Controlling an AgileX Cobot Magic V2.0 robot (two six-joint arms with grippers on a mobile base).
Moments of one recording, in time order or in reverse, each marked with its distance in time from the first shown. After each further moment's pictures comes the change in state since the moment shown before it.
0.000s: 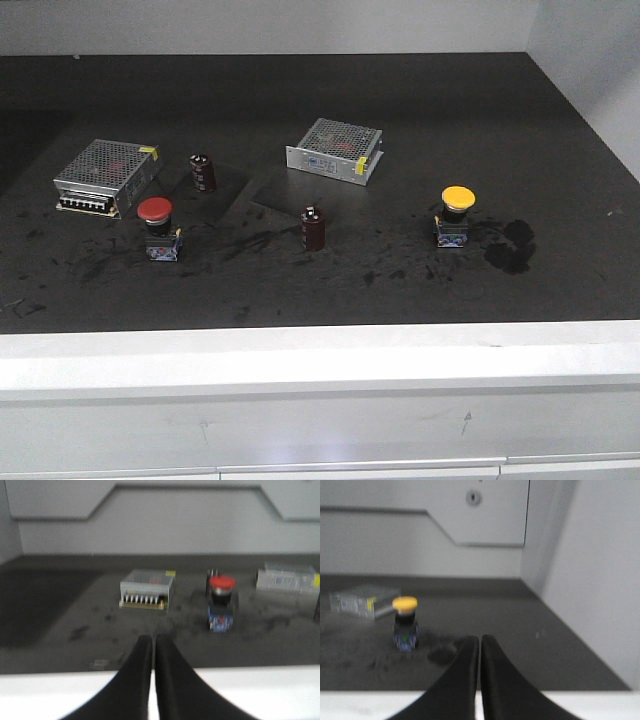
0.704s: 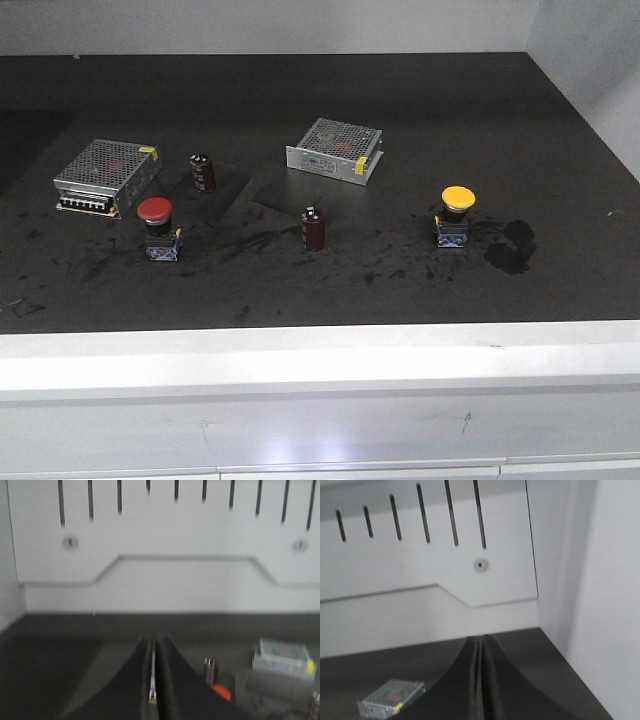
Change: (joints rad) left arm 0.000 0.434 -0.556 0.060 0.114 -0.064; right arm 0.000 0.536 -0.586 -0.001 0.040 0.184
